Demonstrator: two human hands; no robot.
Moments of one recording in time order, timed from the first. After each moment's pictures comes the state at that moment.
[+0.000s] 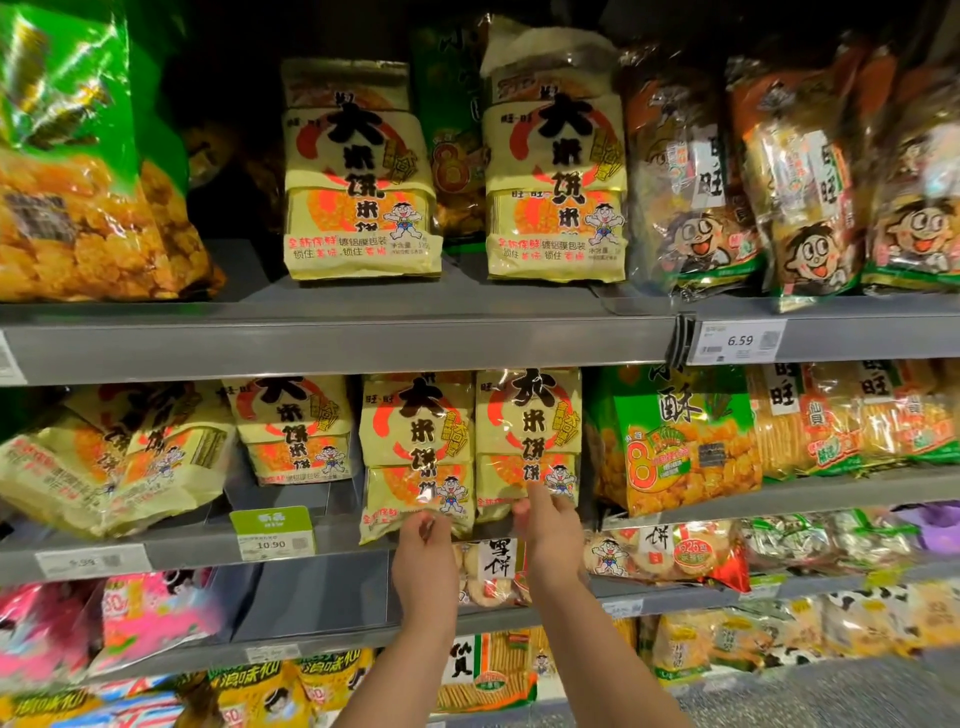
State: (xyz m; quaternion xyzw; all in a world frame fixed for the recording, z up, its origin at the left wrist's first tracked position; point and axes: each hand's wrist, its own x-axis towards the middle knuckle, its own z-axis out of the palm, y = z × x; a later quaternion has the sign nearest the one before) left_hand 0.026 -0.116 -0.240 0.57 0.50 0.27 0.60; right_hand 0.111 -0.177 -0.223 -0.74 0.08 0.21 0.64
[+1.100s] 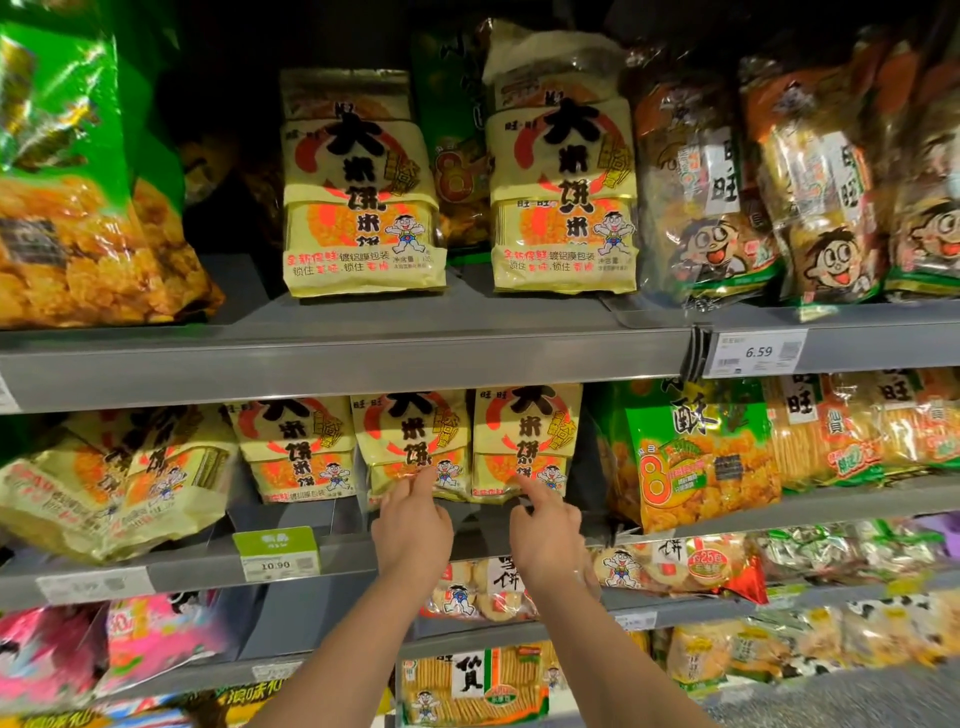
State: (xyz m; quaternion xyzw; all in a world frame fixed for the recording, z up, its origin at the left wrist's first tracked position) left_hand 0.045 -0.057 -0.231 0.86 0.42 0.13 0.24; right_hand 0.115 -0.166 -0.217 -0.90 -0.12 0.15 0.39
